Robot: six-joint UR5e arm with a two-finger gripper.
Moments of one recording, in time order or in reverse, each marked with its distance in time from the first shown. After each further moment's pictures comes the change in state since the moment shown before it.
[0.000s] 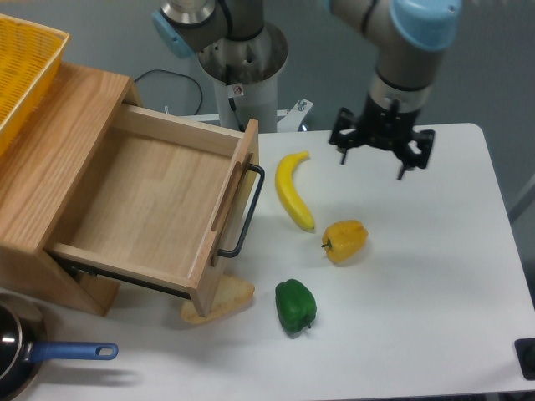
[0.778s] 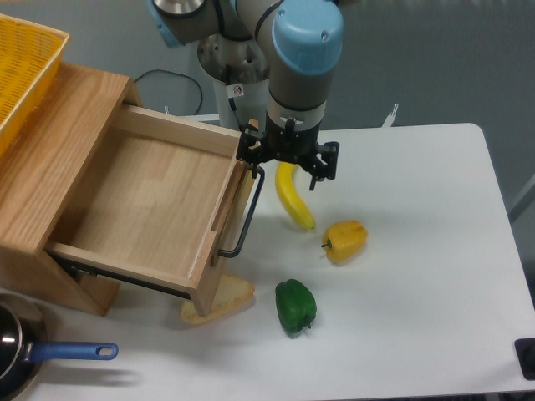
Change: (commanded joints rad) arm -0.270 0.135 -0.008 -0.095 0.000 -0.508
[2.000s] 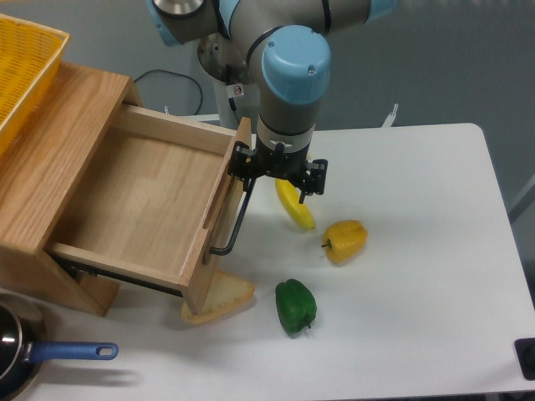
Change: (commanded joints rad) arm -0.055 -0.061 -0.034 0.020 0.002 -0.058
